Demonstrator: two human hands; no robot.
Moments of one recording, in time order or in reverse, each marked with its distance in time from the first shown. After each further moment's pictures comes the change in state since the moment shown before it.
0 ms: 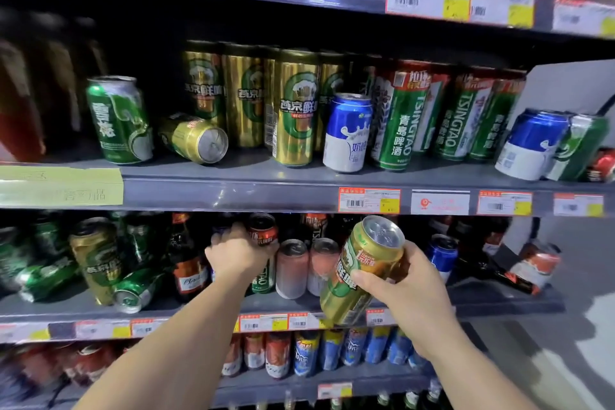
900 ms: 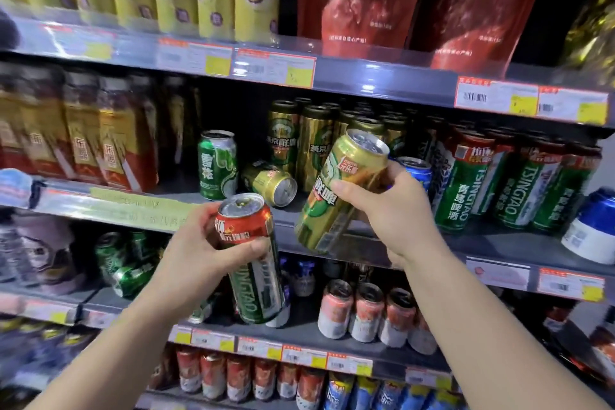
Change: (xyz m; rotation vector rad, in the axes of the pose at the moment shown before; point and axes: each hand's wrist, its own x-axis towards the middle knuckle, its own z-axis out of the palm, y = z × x) left_hand -0.066 -0.040 -0.233 -0.945 -0.063 0.166; right_hand 0.052 -0.178 0.068 0.153 -0.155 -0.298
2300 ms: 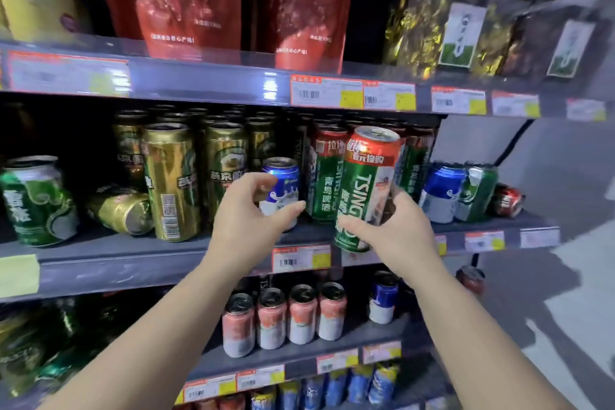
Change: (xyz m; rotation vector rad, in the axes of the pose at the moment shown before) left_hand 0.043 0.058 0.204 0.177 -0.128 0.294; right_hand -0.023 0.043 -0.168 -0.483 0.293 0.156
